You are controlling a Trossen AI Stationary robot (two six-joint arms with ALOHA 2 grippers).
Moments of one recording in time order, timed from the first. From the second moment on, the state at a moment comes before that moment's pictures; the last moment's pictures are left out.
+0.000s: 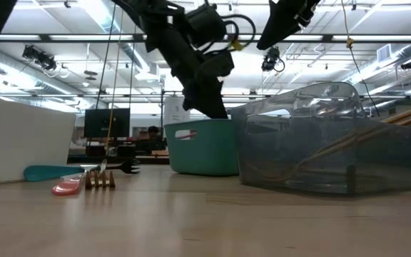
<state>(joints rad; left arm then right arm) 0.18 1.88 1.33 -0.34 0.03 -0.12 0.21 1.41 1.24 -0.75 0.70 0.28</state>
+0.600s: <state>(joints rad) 0.18 1.95 1.36 -0.30 0.02 -0.07 0.21 1.41 1.24 -0.74 0.69 0.28</state>
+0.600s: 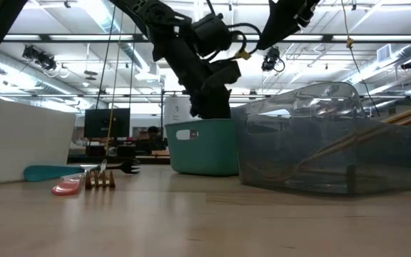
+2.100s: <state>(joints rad) -0.25 1.57 0.92 -0.53 0.02 -0.12 0.13 1.40 1.13 -0.57 0.62 0.22</state>
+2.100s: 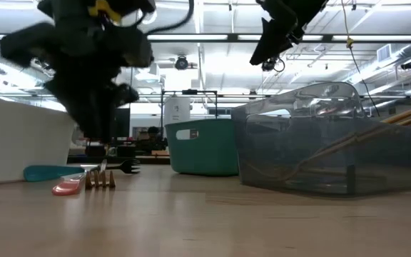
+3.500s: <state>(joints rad) -0.25 1.76 0.97 -0.51 0.04 0.59 0.10 1.40 1.13 -0.53 0.56 0.16</state>
